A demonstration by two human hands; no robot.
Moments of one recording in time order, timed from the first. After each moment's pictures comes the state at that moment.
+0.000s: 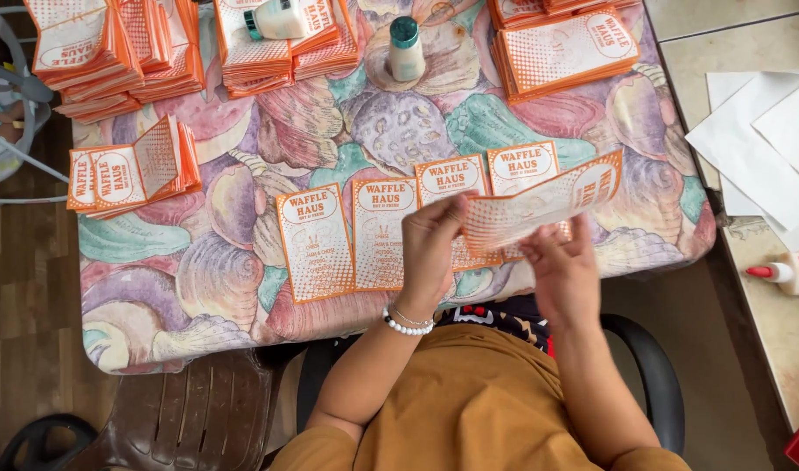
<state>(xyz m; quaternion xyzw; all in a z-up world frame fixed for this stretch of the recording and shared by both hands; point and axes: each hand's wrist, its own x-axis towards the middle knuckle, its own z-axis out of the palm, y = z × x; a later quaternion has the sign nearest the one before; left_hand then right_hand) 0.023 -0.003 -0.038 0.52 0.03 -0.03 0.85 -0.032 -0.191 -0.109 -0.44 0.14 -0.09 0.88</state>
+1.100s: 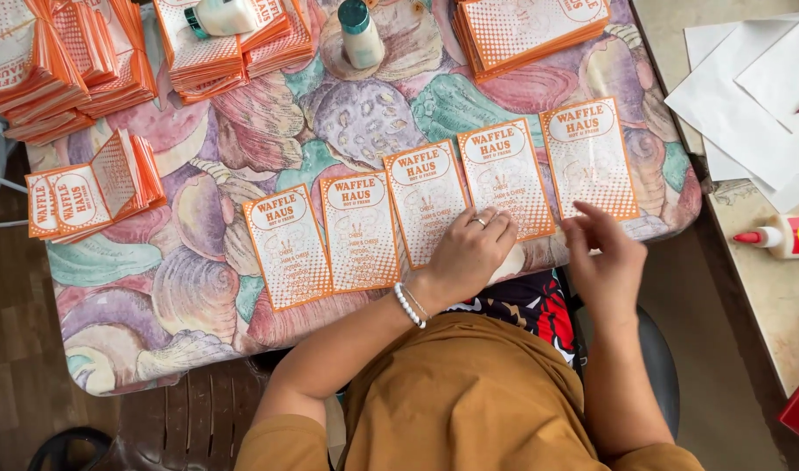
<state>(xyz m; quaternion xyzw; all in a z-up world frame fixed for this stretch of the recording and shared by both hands) 0.022 -0.061 -0.133 0.81 -0.47 0.29 0.19 -0.059 -0.247 -0.078 -0.86 0.11 -0.22 0.45</state>
